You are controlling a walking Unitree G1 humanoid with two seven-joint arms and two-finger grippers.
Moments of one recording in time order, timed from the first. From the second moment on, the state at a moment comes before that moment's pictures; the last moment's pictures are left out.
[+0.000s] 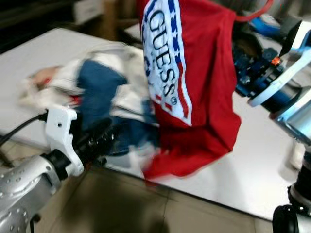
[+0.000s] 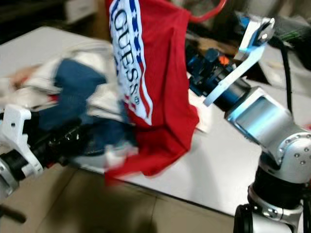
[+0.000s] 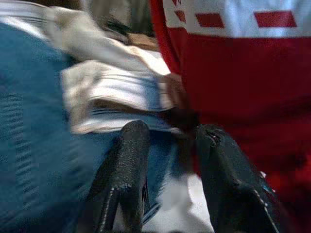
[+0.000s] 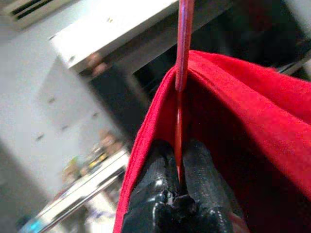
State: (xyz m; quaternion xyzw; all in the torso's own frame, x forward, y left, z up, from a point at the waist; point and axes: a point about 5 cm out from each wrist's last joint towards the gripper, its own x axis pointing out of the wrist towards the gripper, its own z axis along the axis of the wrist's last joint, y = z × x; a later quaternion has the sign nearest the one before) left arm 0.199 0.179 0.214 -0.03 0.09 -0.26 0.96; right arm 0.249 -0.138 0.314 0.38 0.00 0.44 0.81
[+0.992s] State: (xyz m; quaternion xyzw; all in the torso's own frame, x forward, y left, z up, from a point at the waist) left arm 0.235 0.165 0.198 -0.01 0.12 -0.27 0.96; right arm 0.226 -0.128 0.236 0.33 0.14 0.38 0.85
